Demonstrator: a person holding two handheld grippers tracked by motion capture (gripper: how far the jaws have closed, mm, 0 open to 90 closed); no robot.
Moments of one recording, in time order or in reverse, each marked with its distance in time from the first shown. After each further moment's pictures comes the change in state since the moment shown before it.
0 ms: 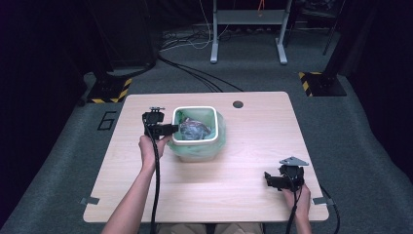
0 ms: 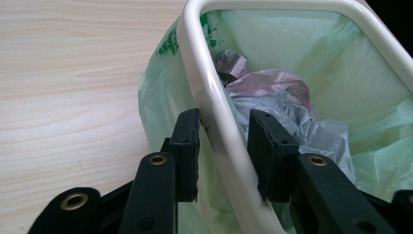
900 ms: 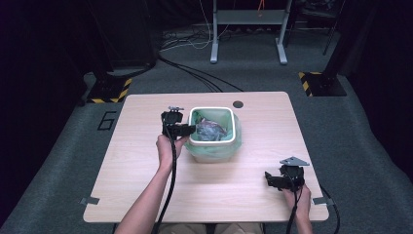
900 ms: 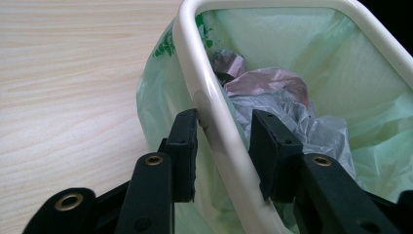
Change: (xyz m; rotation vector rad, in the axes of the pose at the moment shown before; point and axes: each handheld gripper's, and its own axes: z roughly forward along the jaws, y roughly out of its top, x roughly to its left) left arm -0.049 0.002 0.019 0.007 -0.038 0.055; right arm -0.001 0.000 -0.001 -0.007 0.002 0.006
